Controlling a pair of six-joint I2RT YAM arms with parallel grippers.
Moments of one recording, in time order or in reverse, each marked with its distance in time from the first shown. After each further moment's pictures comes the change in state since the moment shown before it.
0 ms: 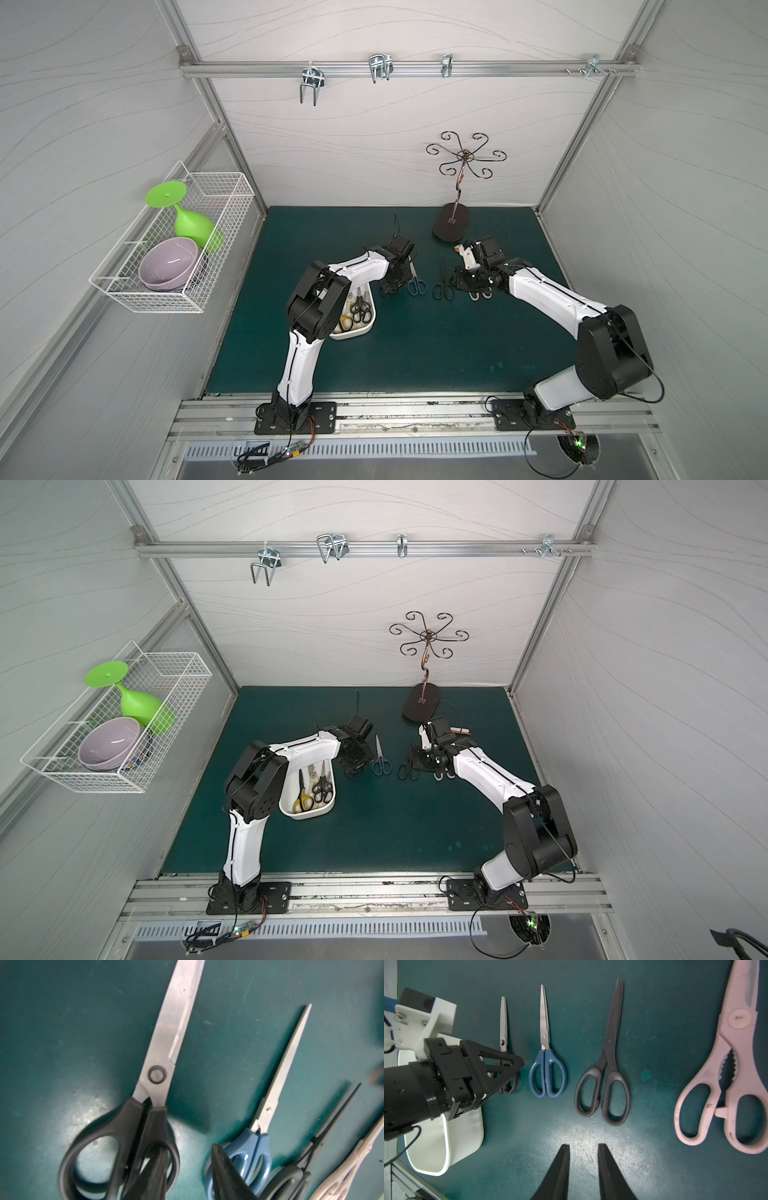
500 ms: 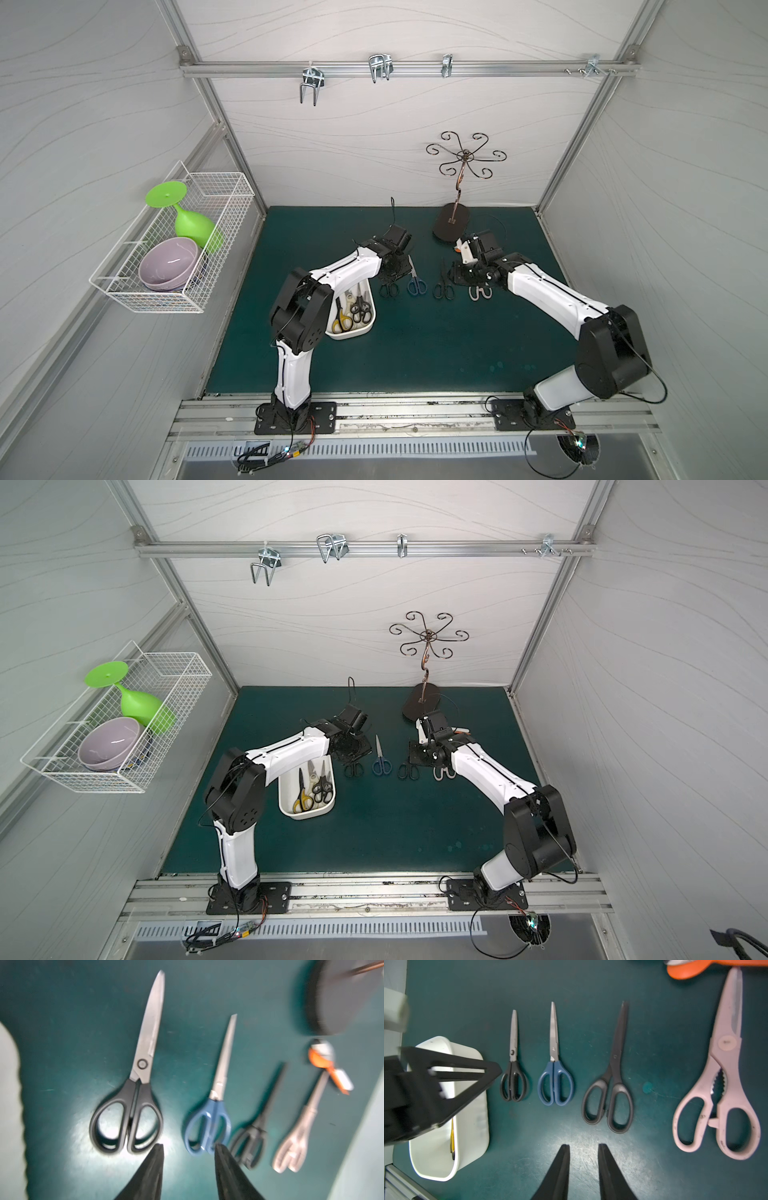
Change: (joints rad) left arm 0.000 -0.183 -0.009 -0.034 -0.005 0.085; right arm 0.059 0.018 0.095 -0.037 0.060 -0.009
